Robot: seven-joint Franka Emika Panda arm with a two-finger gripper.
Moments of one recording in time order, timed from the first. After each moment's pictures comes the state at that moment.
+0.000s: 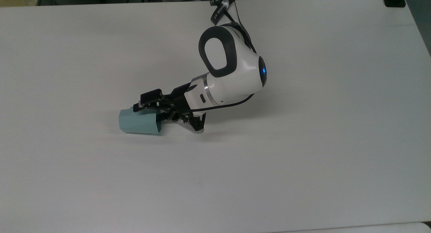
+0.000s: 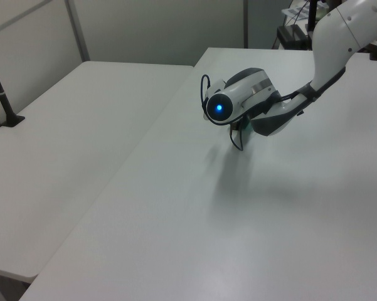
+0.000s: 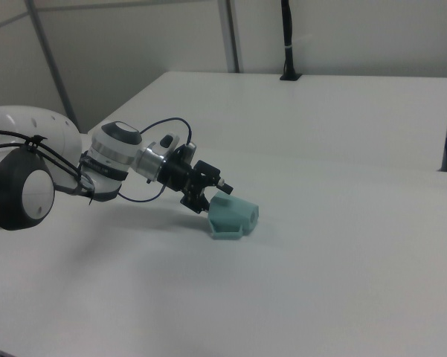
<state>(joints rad) 0.41 0.68 -0.01 -1.49 -1.07 1.75 0.64</state>
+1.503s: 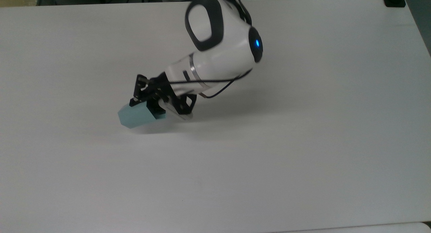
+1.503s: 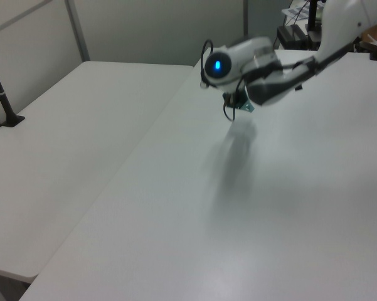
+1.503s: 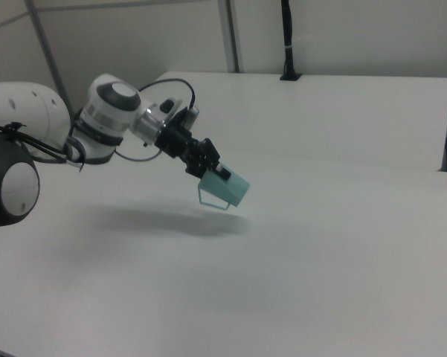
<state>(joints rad) 0.37 0.54 -0.02 -1.45 -0.93 1.75 0.64</state>
